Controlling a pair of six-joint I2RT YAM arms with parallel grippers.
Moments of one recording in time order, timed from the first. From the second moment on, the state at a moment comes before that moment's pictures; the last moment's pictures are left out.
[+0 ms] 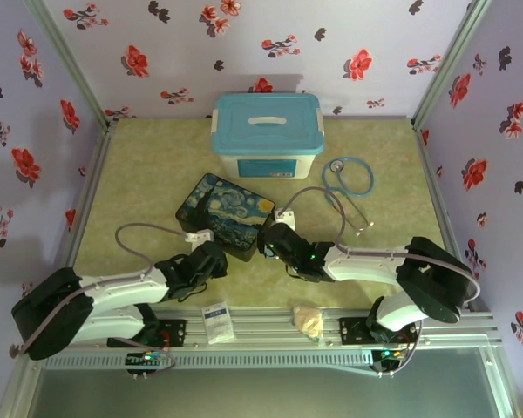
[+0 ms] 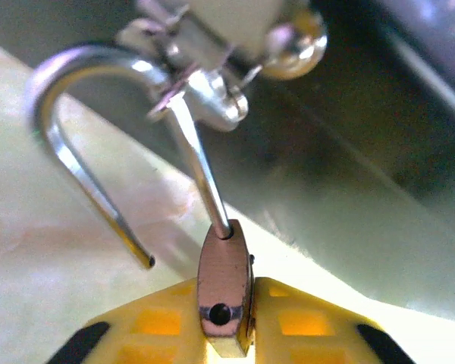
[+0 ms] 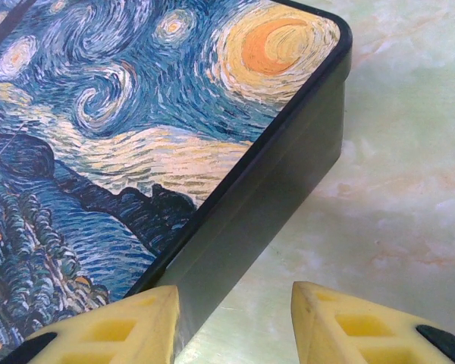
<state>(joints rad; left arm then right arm) -0.96 1.15 0.32 -0.06 -0.31 -0.99 1.05 1.45 0.66 0.07 0.36 0.75</state>
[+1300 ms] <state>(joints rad) -0.93 1.08 0.51 -0.59 -0.24 -0.92 1.38 1.55 0.78 0.03 0.67 0.67</state>
